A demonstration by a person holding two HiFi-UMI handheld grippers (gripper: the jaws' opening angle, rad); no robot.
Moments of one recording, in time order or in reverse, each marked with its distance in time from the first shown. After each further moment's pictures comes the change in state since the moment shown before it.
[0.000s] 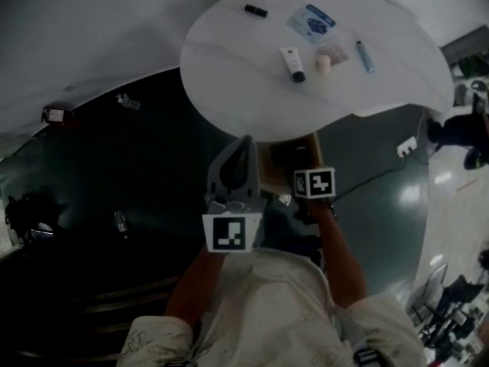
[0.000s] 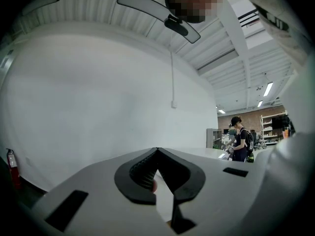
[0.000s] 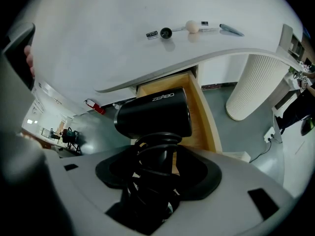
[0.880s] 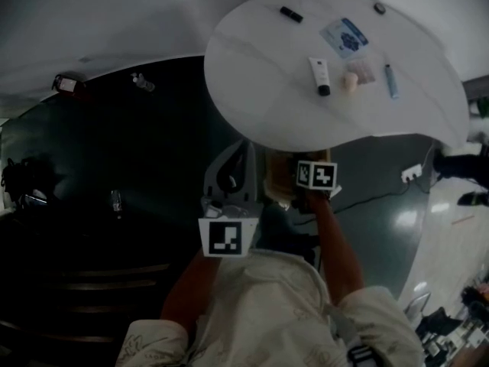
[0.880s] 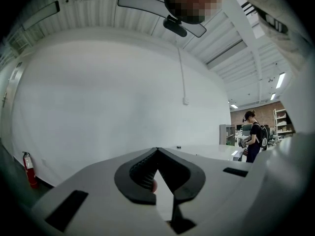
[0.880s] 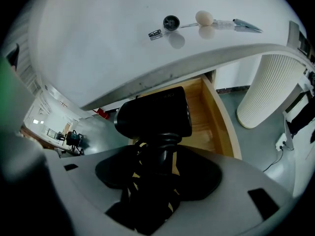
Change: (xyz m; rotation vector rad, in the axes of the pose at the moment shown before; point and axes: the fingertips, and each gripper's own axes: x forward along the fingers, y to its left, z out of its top) left arm -0.010 0.042 -0.005 0.005 0.023 0.148; right arm 0.052 0.008 0.056 -0.025 -0.065 0.073
